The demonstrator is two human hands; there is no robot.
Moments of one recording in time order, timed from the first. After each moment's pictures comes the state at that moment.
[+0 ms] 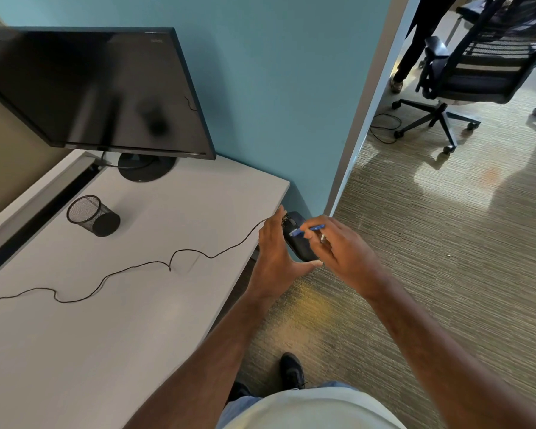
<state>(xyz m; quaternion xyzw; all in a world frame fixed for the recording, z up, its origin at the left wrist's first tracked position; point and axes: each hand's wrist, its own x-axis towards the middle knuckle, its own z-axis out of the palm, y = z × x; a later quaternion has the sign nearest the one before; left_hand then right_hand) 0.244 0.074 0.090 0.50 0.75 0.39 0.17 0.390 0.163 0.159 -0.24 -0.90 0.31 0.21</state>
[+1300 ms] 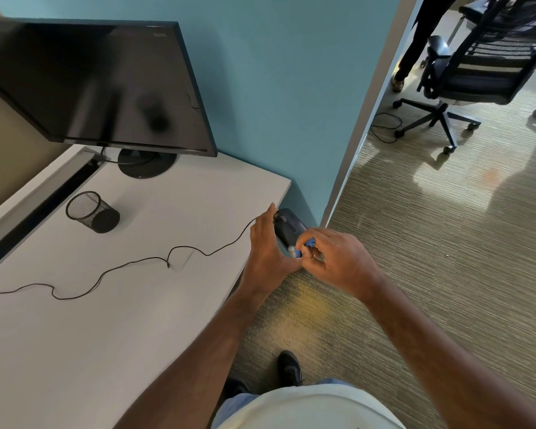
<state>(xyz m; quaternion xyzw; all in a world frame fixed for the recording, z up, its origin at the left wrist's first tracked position) 0.228 0.070 0.091 0.45 0.76 0.40 0.22 0.381 0.158 0.152 -0.21 -0.94 0.23 0.15</state>
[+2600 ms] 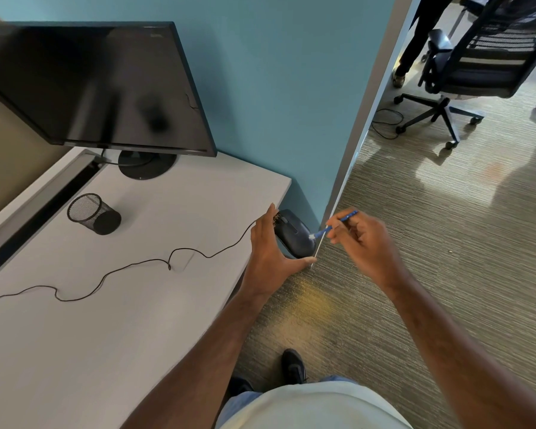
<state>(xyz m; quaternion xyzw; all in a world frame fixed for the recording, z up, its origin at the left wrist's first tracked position) 0.228 0.067 0.095 0.44 0.76 0.40 0.26 0.408 0.183 0.148 -0.36 -0.79 0.43 0.25</state>
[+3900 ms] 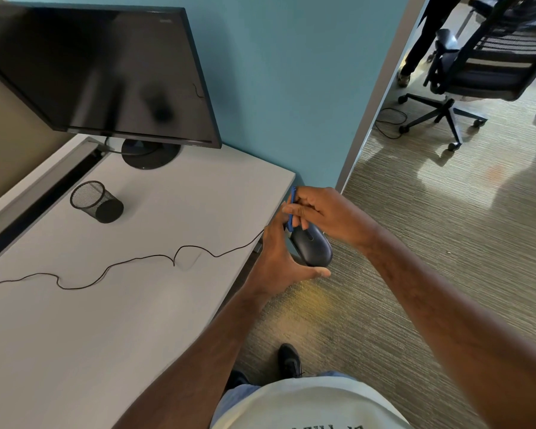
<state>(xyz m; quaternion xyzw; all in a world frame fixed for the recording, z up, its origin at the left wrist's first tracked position) 0.238 0.054 0.102 0.50 0.70 0.42 0.28 0.333 0.198 0.181 -0.21 -0.88 0.42 0.07</state>
